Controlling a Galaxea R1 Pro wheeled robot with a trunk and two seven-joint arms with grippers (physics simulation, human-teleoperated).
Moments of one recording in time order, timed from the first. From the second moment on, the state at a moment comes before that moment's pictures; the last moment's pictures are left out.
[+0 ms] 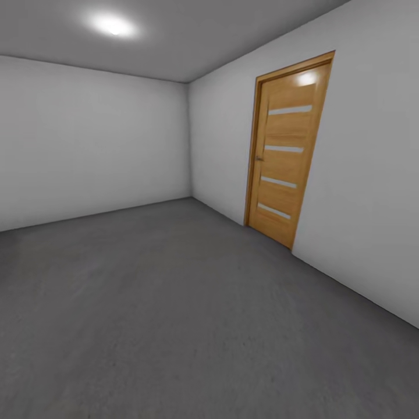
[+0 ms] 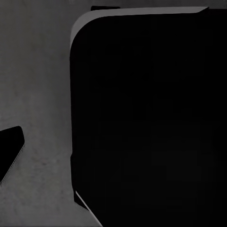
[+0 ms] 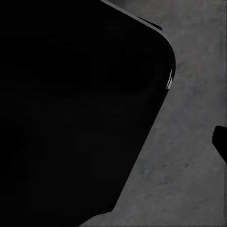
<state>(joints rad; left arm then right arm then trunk) 0.00 0.01 0.01 -0.04 0.03 -0.02 0.00 0.00 -0.01 0.49 -0.01 -0.12 -0.08 0.01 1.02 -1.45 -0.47</state>
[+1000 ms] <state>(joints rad) 0.00 0.01 0.01 -0.04 0.03 -0.02 0.00 0.00 -0.01 0.49 -0.01 -0.12 -0.08 0.01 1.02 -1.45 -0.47</state>
